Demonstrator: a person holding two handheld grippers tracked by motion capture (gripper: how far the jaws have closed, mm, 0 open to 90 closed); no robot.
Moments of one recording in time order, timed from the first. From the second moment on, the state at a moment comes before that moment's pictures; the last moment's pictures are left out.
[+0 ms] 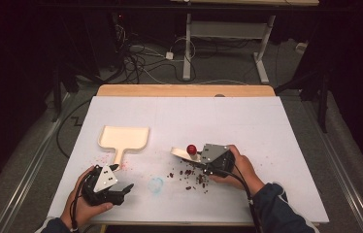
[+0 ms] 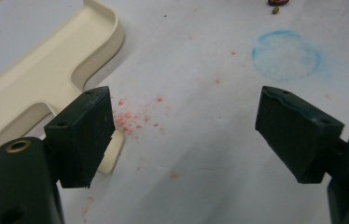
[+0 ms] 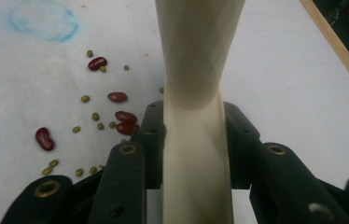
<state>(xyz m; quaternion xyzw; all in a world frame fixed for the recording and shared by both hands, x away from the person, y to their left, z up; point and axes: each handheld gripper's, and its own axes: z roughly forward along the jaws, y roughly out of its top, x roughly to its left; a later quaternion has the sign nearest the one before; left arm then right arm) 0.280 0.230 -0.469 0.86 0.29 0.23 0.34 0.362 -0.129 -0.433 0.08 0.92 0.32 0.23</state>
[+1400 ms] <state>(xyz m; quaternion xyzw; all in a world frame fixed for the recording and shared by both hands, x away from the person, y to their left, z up) 0.281 0.231 -0.468 0.87 0.29 0.23 0.33 0.305 -0.128 -0.420 0.07 0.92 0.39 0.02</state>
